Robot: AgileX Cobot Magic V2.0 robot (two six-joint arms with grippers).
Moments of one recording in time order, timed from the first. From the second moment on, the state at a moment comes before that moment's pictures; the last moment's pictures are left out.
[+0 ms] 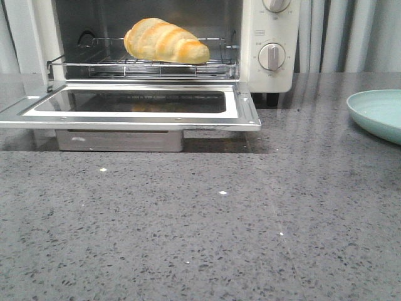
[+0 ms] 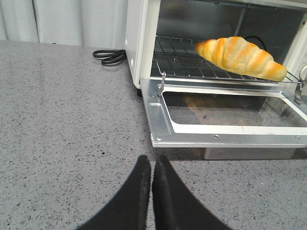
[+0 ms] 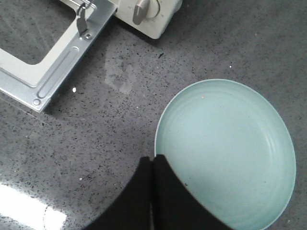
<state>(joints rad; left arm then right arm) -0.24 0.13 -0.25 0.03 0.38 -0.18 0.56 1.12 -1.20 -0.34 1.08 0.14</state>
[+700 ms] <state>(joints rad) -0.24 0.13 -0.25 0.03 0.38 -0.18 0.25 0.58 -0.45 -0.09 0.53 0.15</state>
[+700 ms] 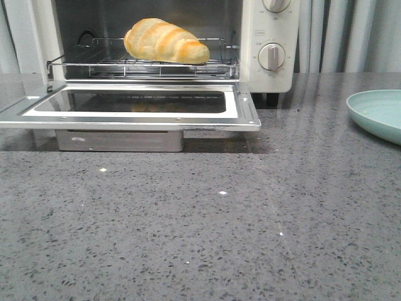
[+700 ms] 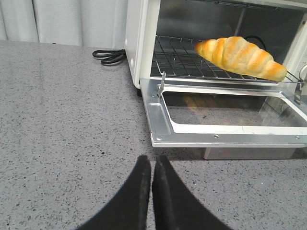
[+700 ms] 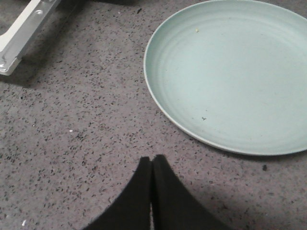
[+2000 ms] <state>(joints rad) -0.24 0.13 -0.25 0.03 0.38 -0.18 -0.03 0.07 0.01 -0.04 0.20 0.16</state>
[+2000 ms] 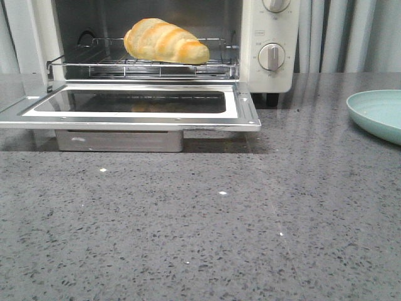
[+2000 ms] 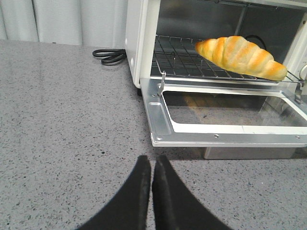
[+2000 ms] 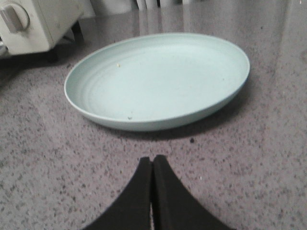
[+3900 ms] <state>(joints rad) -0.24 0.13 -0.25 0.03 0.38 -0.18 -0.03 0.04 0.01 -0.17 0.33 0.13</state>
